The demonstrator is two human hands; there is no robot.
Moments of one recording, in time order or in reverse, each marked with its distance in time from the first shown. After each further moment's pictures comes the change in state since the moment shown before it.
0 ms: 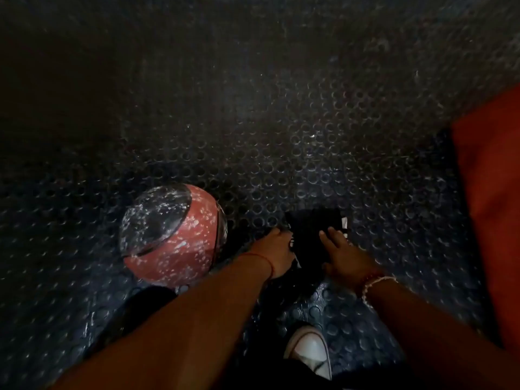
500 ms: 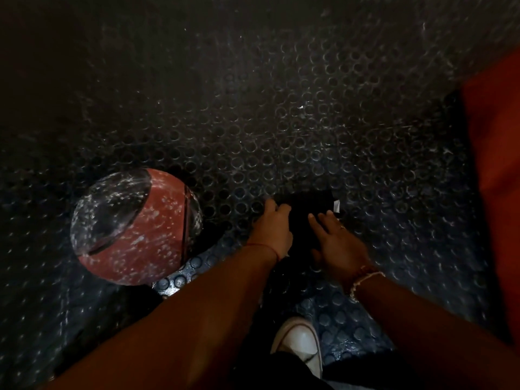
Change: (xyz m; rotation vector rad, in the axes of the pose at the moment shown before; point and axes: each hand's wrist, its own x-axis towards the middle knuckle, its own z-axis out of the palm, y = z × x) left_hand 0.052 0.018 0.035 -0.084 0.312 -0.010; right_hand 0.013 0.014 0.024 -0.015 0.244 -0.095
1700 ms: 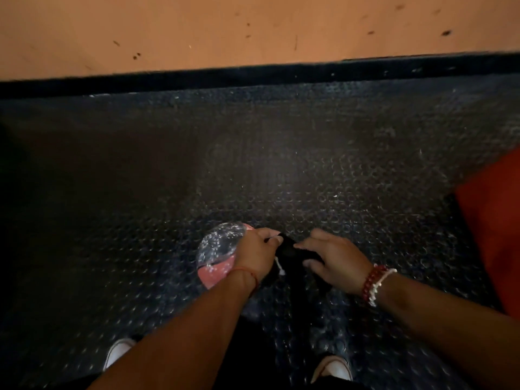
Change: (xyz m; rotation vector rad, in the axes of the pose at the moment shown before) left_hand -0.156 -0.004 -0.167 -0.650 0.494 -0.068; right_hand -0.062 -0.135 -0.180 0.159 0.213 -0.451
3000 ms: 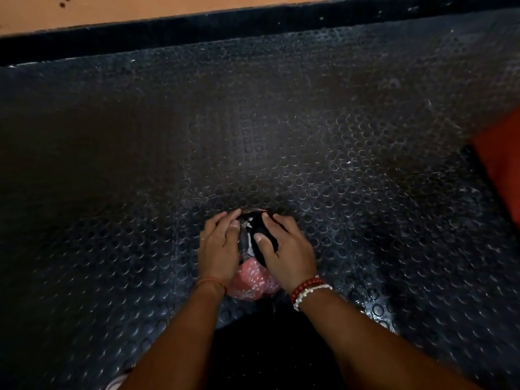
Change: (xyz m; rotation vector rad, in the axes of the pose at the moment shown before) left_hand 0.081 -0.124 -0.082 0.194 0.072 0.121; right_hand 0.111 -0.076 0.150 0.288 0.367 0.453
